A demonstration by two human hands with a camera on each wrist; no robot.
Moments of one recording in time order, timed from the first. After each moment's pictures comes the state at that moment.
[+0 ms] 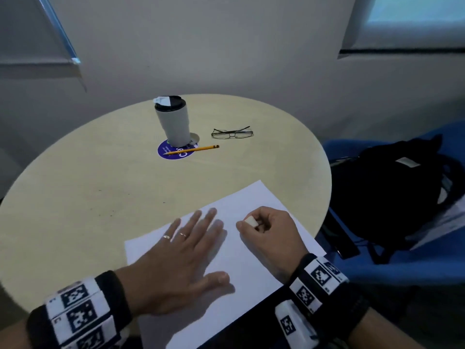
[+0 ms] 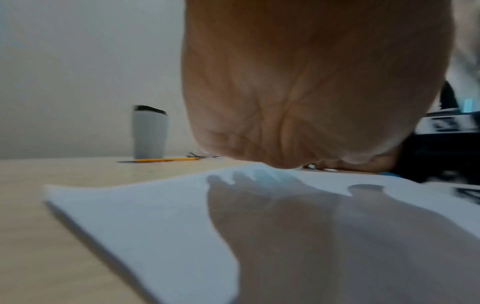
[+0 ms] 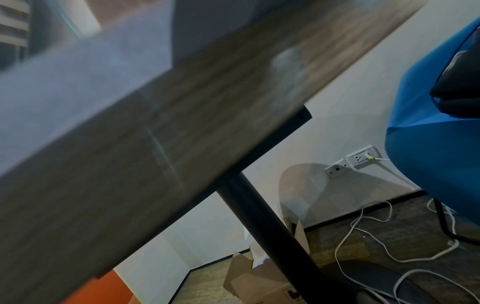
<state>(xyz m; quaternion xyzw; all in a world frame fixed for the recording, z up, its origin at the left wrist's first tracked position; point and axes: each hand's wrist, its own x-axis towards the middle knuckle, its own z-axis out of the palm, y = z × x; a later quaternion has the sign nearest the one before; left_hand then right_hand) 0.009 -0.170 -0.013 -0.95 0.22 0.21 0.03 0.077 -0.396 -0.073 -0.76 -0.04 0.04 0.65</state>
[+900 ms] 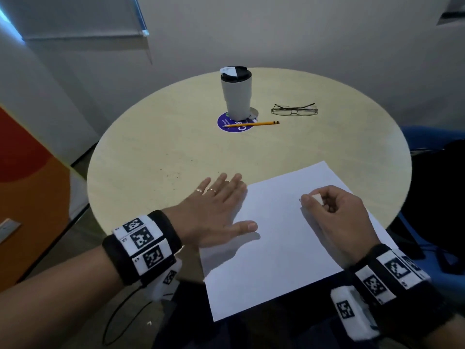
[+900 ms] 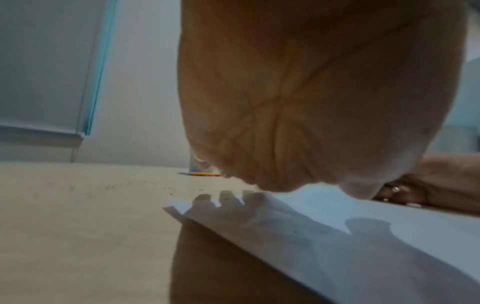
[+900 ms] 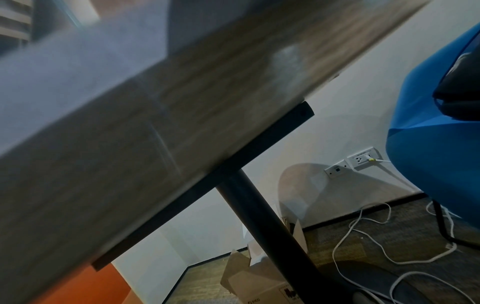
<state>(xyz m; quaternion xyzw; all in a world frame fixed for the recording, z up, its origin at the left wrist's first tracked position) 0.025 -0.119 -0.017 -0.97 0.10 0.22 0.03 0.074 -0.395 -0.070 -0.73 -0.04 0.05 0.68</state>
